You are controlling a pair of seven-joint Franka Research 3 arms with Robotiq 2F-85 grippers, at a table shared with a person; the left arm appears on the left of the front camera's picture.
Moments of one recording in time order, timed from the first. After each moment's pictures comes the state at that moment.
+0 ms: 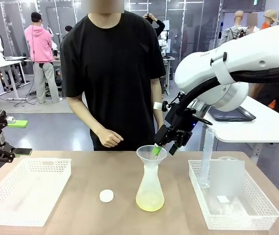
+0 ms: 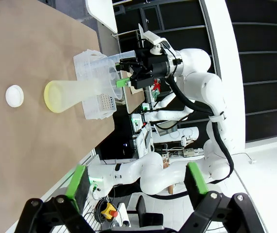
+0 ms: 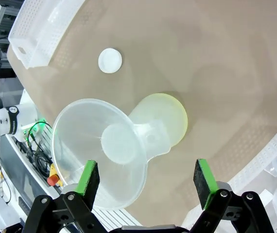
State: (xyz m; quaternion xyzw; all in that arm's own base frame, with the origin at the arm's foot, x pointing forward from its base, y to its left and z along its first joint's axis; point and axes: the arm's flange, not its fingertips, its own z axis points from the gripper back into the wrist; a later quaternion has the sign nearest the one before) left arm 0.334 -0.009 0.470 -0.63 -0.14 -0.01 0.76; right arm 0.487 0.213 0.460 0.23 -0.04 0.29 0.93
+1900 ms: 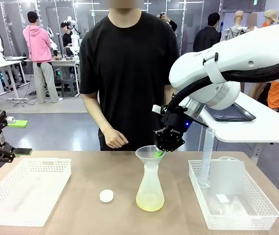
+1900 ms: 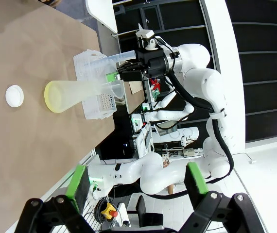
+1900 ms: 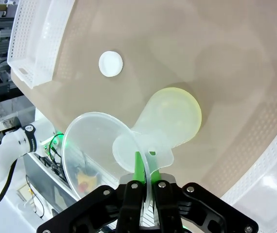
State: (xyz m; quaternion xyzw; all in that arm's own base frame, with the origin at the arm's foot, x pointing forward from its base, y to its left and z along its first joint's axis) left arm 0.334 -0.009 0.470 -0.63 -0.14 -0.01 0.76; right arm 0.493 0.226 0.458 0.24 0.01 0.20 0.95
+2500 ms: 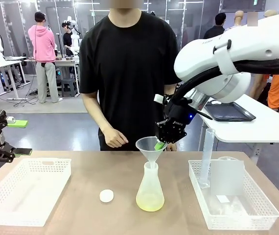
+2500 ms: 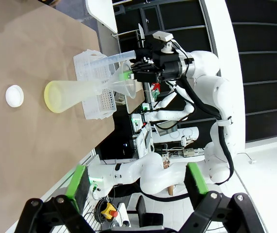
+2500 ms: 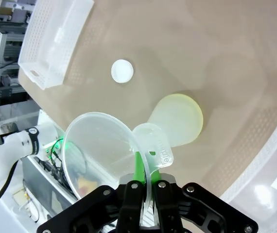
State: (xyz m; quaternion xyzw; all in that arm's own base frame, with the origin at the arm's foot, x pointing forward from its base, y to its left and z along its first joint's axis) left arm 0.334 -0.009 0.470 -0.63 -0.14 -0.01 0.76; right arm 0.475 0.221 0.497 0.25 -0.04 0.21 0.94
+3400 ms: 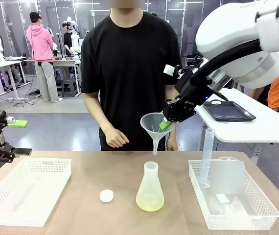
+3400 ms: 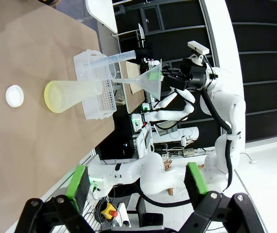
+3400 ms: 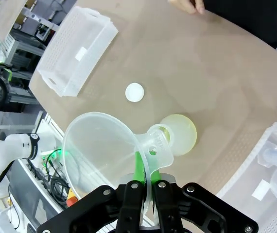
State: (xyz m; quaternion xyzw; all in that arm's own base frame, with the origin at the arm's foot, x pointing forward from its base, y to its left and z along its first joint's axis) left arm 0.334 -0.009 0.470 -0.63 -0.14 -0.01 0.76; right arm 0.433 0.196 0.569 0.26 -0.16 0.25 0.92
